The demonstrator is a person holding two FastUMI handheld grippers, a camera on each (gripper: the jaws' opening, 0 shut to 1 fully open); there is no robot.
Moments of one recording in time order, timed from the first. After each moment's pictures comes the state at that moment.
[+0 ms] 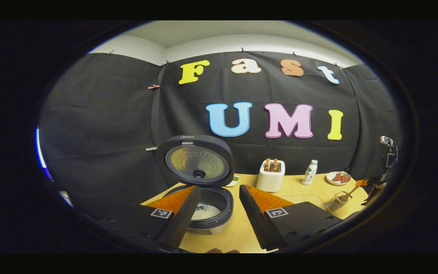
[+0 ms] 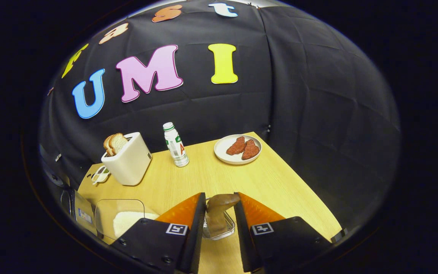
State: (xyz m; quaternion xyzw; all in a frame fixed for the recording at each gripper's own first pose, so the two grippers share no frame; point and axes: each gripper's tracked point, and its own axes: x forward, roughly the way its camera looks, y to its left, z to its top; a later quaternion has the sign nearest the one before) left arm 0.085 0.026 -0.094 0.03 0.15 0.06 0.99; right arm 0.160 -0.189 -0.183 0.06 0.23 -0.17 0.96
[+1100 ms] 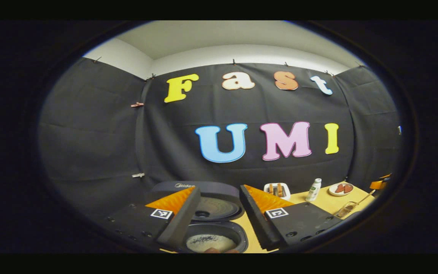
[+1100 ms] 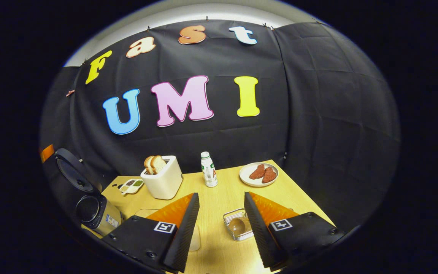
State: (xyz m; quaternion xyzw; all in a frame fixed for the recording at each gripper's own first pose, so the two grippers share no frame) left arm 0.215 0.057 -0.015 0.05 0.05 -0.02 1.00; right arm 0.118 -0.101 -0.081 0.04 0.13 -0.09 0.99
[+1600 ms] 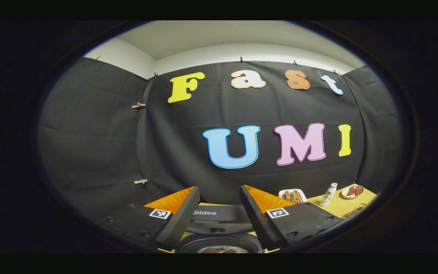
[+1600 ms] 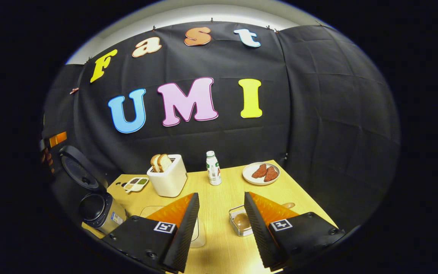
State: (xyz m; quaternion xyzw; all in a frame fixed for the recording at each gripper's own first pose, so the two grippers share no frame) left arm 0.286 0.112 -0.018 0.07 0.07 0.02 1.00; right arm 0.096 -0.081 -0.083 0.04 0.13 -0.09 0.99
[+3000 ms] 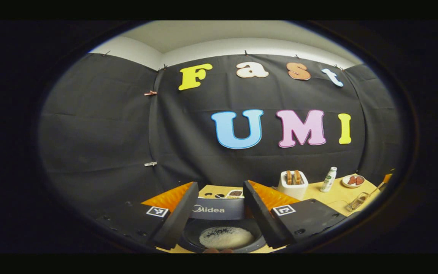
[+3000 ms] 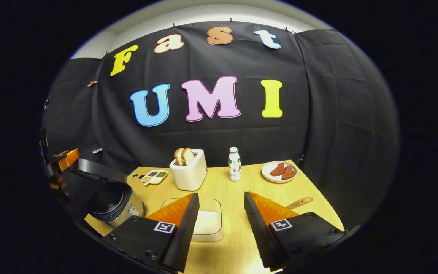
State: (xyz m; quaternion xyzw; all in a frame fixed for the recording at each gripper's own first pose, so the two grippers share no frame) left arm 0.175 0.115 -0.089 0.06 0.10 0.04 0.99; right arm 0.077 -0.021 -0.080 0.03 0.14 -0.02 0.99
